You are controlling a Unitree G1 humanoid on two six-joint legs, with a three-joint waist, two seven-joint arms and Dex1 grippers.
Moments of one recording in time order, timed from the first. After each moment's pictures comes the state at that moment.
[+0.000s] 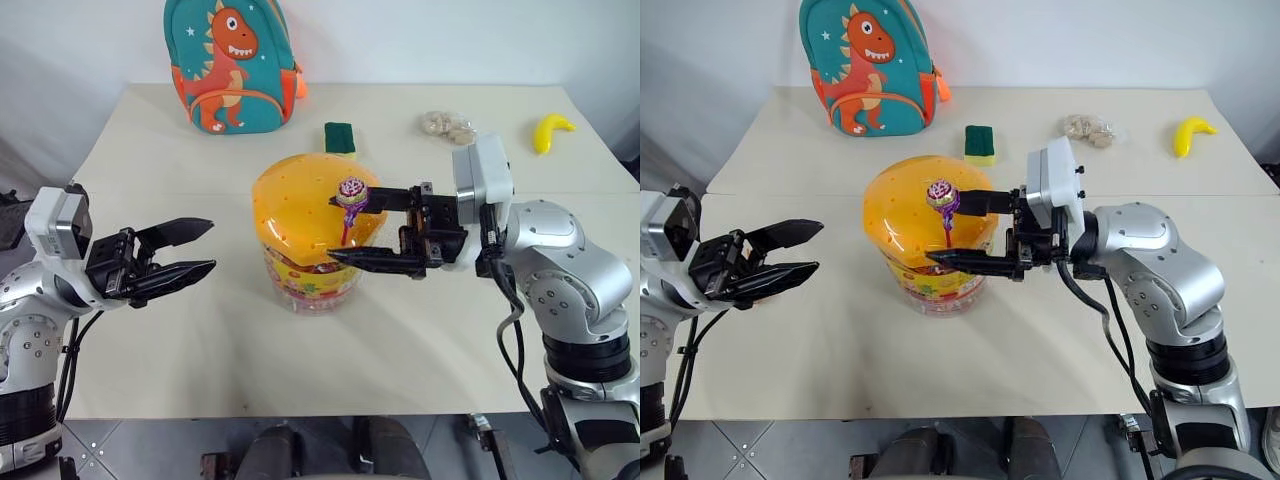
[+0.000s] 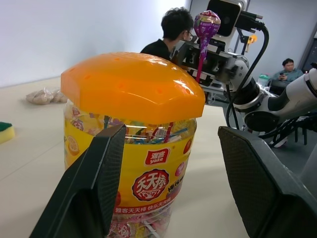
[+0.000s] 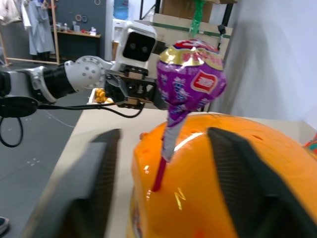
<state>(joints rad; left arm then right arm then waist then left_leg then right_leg) -0.26 0.76 0.42 -0.18 -0.94 0.52 -1.22 -0.68 -0.59 0.03 -0.40 0.76 0.54 1.00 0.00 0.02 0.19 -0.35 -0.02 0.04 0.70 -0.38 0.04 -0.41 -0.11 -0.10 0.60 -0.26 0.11</state>
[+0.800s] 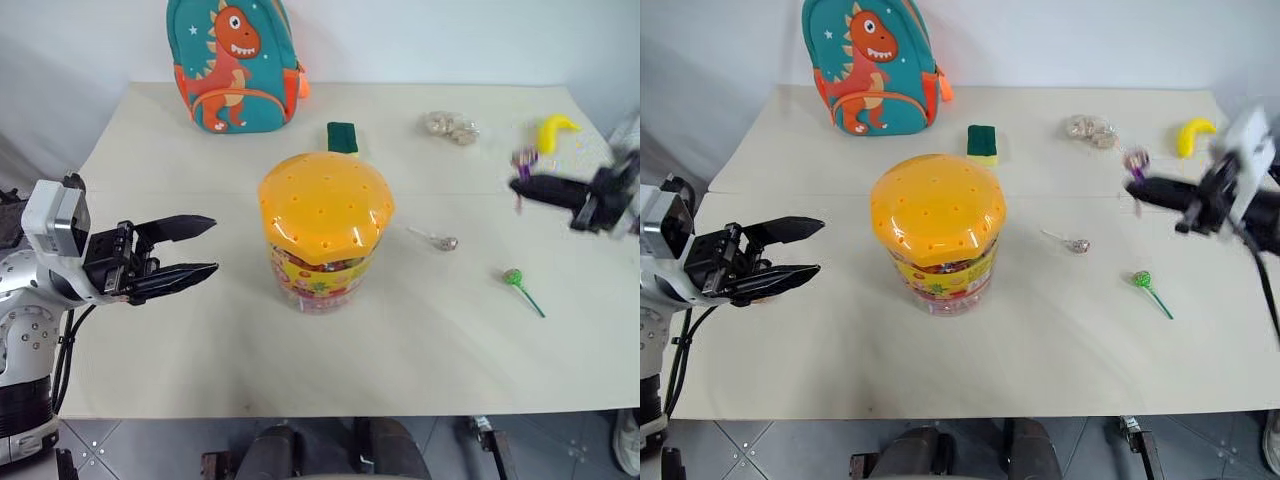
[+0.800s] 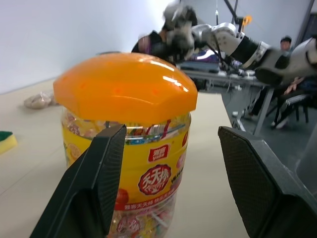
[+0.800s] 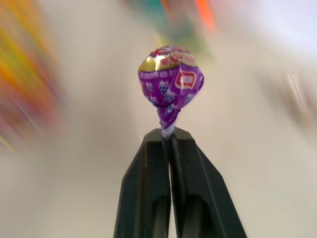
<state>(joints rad) -0.29 0.79 0.41 -0.17 -0.87 0.46 -1.29 -0.47 -1.13 -0.14 0.21 0.50 0.46 1.01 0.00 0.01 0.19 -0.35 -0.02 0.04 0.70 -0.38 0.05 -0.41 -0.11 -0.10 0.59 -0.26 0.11</state>
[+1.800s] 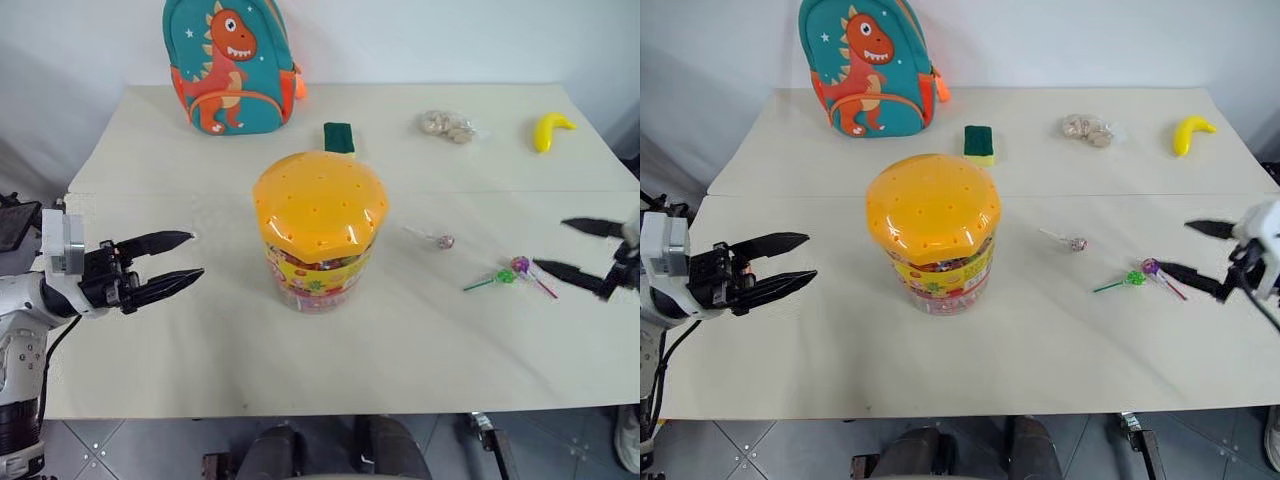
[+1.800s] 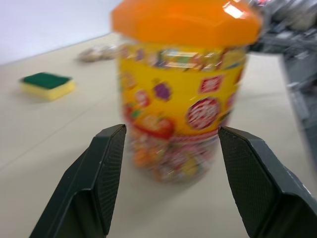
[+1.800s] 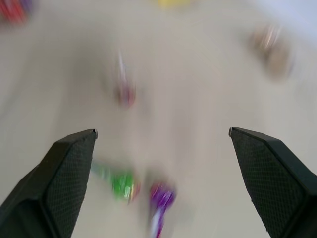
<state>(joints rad) -0.15 0.80 0.47 -0.07 -0.70 0.27 -1.21 -0.30 -1.02 -0.42 0.26 0.52 0.02 1.28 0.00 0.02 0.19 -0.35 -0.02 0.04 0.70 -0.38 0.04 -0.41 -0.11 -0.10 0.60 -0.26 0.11</state>
